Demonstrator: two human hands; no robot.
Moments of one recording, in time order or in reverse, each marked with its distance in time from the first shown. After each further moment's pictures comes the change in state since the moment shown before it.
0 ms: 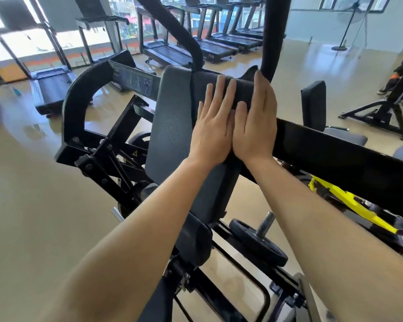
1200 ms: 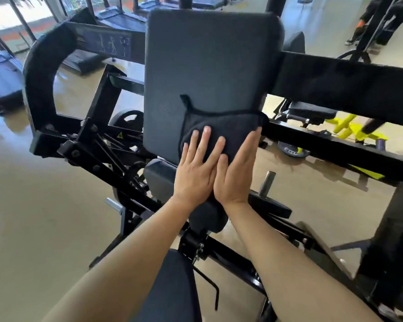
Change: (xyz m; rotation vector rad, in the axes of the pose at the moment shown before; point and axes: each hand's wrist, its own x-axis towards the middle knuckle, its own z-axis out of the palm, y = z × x) left_hand -0.177 -0.120 0.010 0.282 -0.268 0.217; right_hand -0.208 -0.013 0.078 0.021 0.038 0.265
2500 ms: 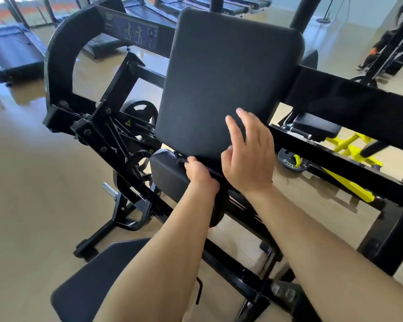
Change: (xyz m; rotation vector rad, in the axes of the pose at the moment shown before) left_hand 0.030 0.035 -0.002 -1.785 0.528 -1.788; right_hand 0.045 -0.052 -0.056 -0.503 -0.136 -0.493
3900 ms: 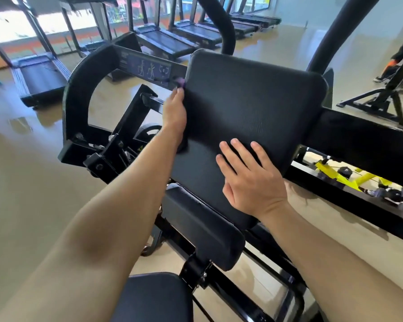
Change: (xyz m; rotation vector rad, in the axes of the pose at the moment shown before) left_hand 0.045 0.193 0.134 0.634 -0.389 0.809; right_hand 0.050 0.023 0.042 -0.355 -0.086 -0.460
